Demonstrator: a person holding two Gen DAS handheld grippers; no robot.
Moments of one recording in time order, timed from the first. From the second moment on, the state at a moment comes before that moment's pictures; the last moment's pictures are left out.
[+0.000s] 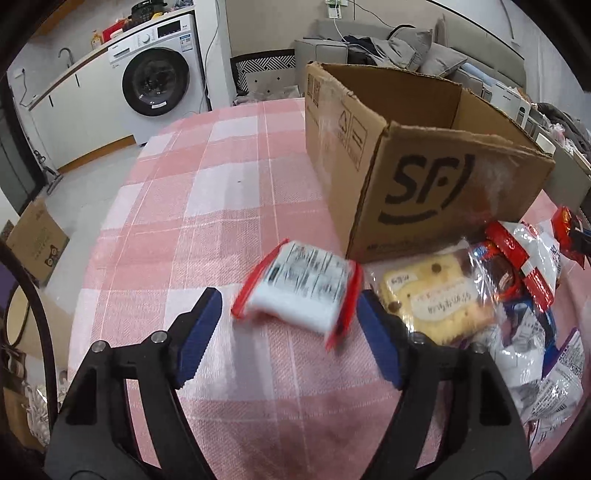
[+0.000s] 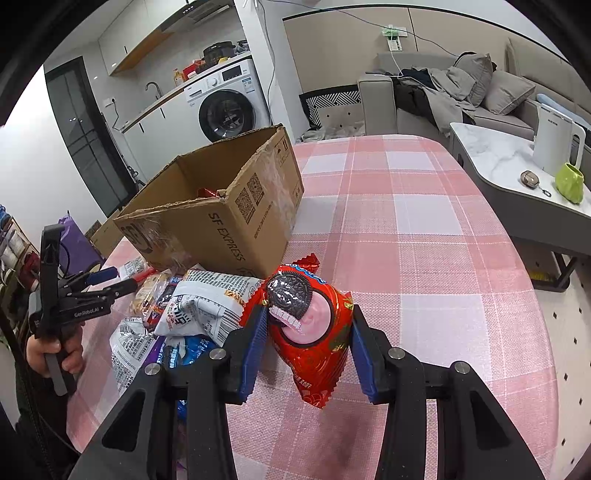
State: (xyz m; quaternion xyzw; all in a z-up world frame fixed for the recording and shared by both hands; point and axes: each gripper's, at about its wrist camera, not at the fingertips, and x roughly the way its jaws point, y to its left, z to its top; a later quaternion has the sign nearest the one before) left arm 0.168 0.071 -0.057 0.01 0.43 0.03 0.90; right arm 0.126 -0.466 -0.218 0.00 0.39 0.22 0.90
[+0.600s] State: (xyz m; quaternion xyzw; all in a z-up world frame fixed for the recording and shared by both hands) left arm 0.162 0.069 -0.050 0.01 0.40 -0.01 0.91; right arm 0.120 -0.465 -0.213 0.00 0.38 0.22 0.90
